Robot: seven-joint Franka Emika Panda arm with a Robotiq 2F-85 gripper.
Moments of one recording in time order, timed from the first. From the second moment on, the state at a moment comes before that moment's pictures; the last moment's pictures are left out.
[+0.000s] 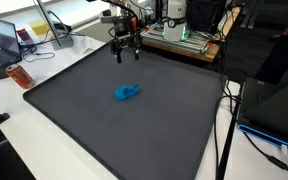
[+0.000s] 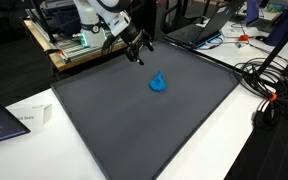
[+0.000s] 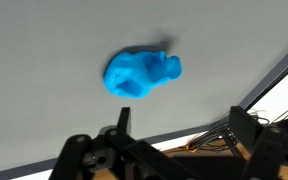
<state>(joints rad) -1.32 0.88 1.42 -2.22 2.11 3.55 -2.62</state>
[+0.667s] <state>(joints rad) -1.33 0.44 1.43 -2.36 2.18 3.31 -2.46</state>
